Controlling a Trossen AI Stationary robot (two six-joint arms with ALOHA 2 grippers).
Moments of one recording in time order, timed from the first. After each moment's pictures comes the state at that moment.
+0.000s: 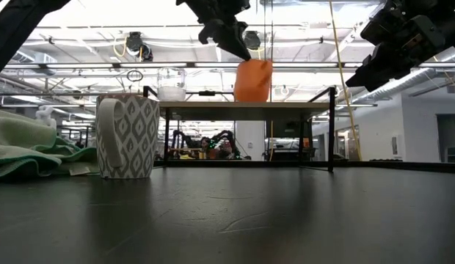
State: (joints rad) left arm 0.39 1.99 2.12 -0.96 0.18 0.95; right arm -0.32 0.51 0.37 -0.34 -0.27 -0.04
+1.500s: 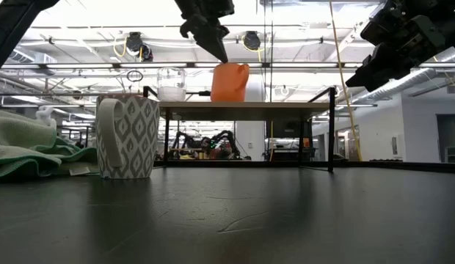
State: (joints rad) left arm 0.44 1.93 2.12 -1.14 0.13 0.85; right arm -0.32 0.51 0.37 -0.34 -0.27 -0.04
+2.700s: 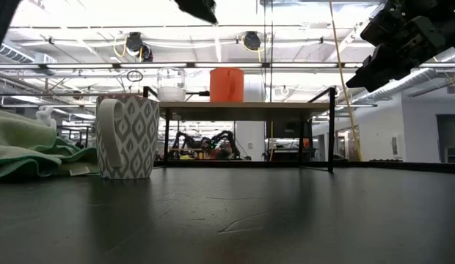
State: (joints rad) left arm 0.44 1.79 2.12 -1.20 0.35 0.80; right arm -0.32 0.51 0.37 -0.34 -0.27 -0.04
